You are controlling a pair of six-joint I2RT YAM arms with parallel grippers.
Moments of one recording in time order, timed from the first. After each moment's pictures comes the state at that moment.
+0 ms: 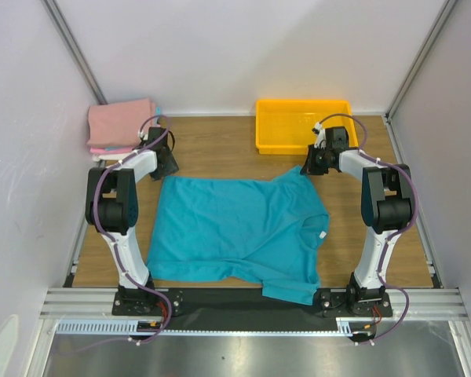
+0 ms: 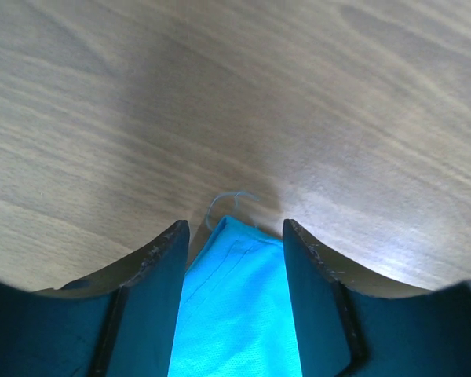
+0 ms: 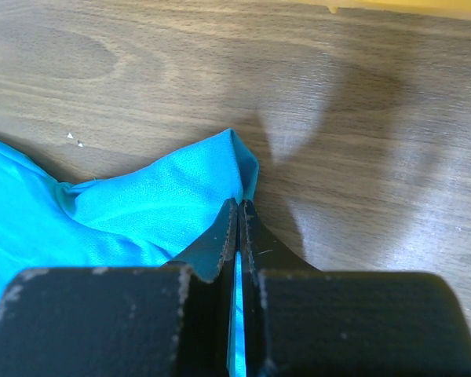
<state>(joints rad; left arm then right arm) -0.06 1.96 1.32 -0.38 -0.23 -0.47 0.11 1.98 1.32 -0.24 -0.36 0.18</state>
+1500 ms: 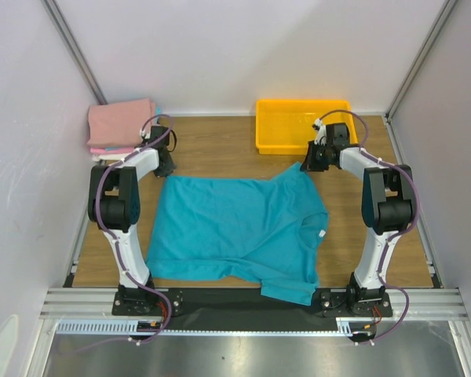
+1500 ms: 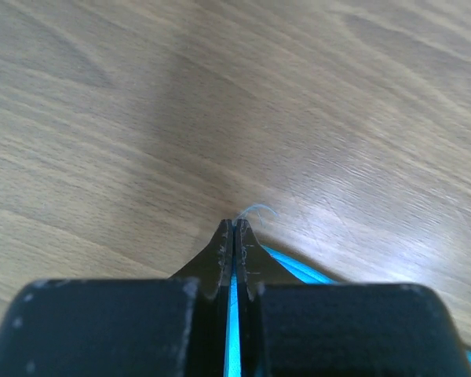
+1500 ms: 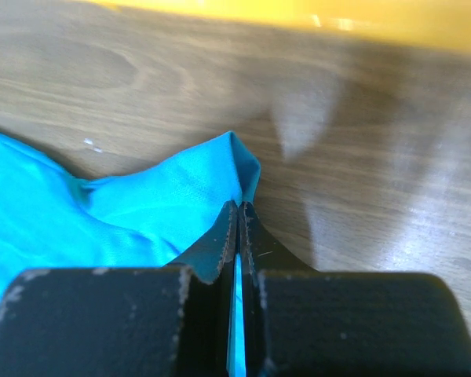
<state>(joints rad) -0.07 2.01 1.37 -0.41 -0.27 -0.46 0.11 1.98 1.35 -0.26 -0.37 0.17</state>
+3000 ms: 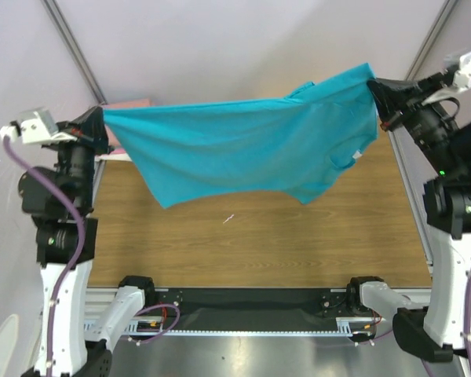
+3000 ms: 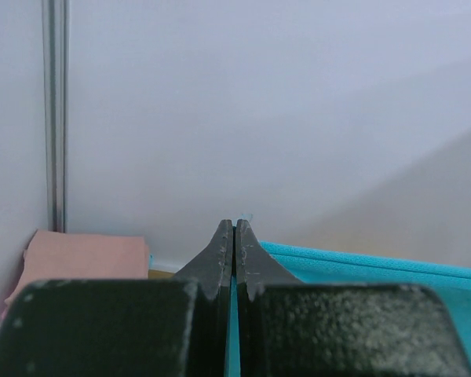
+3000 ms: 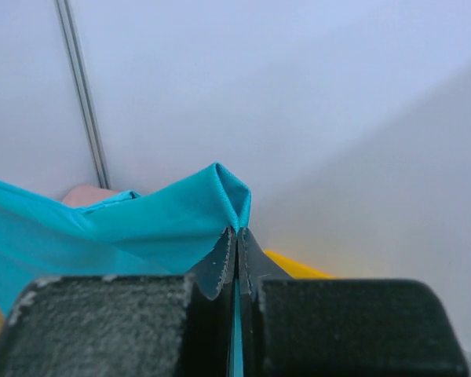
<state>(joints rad) -0.07 0.81 1.30 -0.12 -0.10 -0.24 0.05 1.08 1.77 -0.36 -0.44 0.08</state>
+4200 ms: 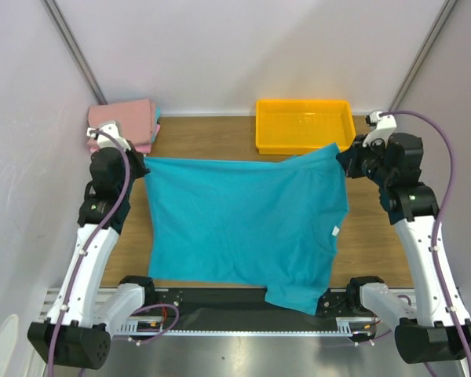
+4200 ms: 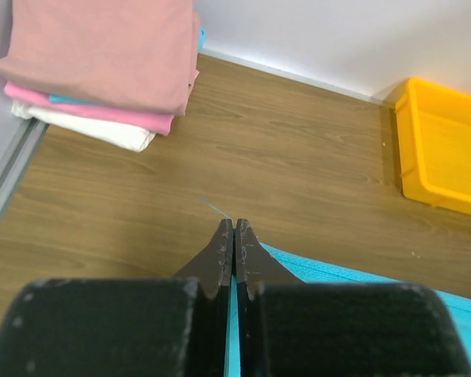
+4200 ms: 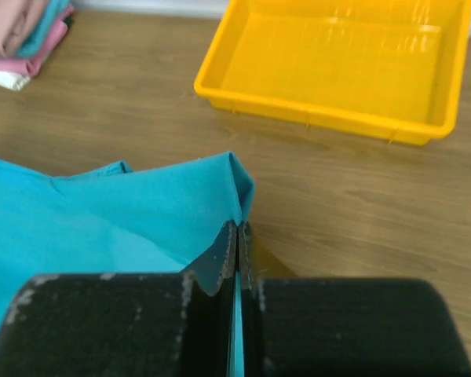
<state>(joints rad) -0.08 0.91 0.99 -0.34 -0.16 -0.27 0.08 0.97 1.22 -0.59 -0.28 0.08</state>
